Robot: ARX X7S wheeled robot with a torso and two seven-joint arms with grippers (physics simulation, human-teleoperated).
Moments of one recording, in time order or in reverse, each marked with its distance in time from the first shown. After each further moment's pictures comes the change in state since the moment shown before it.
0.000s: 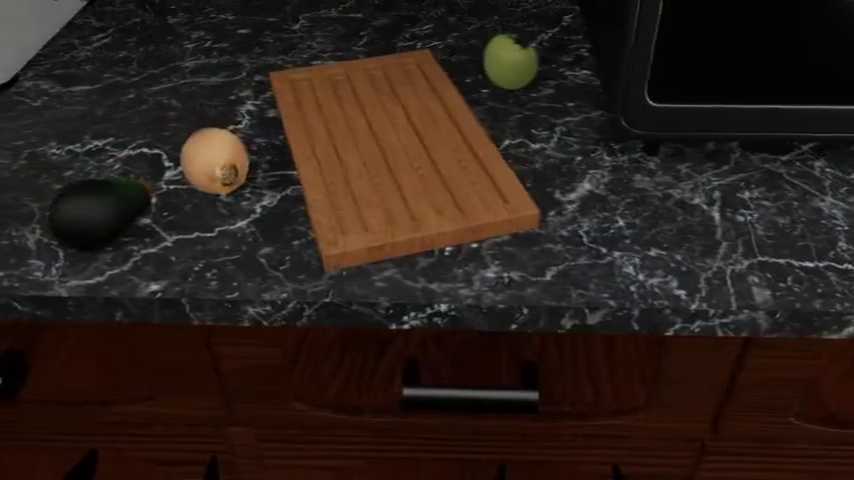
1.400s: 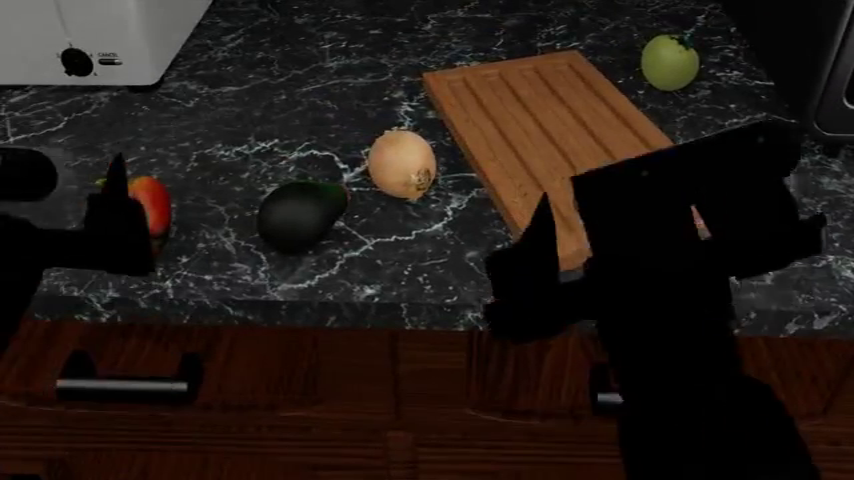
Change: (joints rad) left arm -0.707 -0.209 0.011 0.283 -0.183 -0.900 -0.060; right arm 0.746 0.287 -0.154 -0.542 0.075 1.226 -0.034
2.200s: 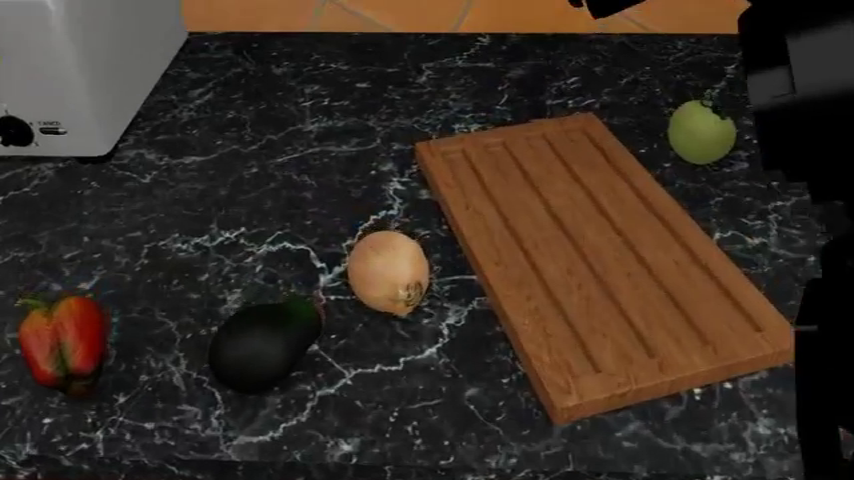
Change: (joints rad) left arm -0.832 0.016 0.159 -0.797 0.019 0.011 0.153; right arm 0.864 0.023 -0.258 0.884 0.032 -0.073 -0.295
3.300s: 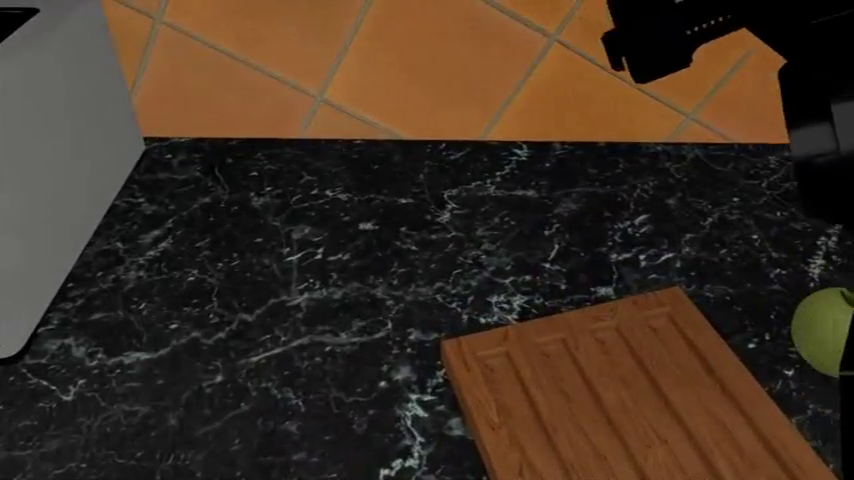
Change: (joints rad) left arm -0.002 -0.017 0.004 0.059 -0.031 -0.013 0.004; right arm -0.045 0.075 -0.017 -0.116 0.024 0.163 -0.004
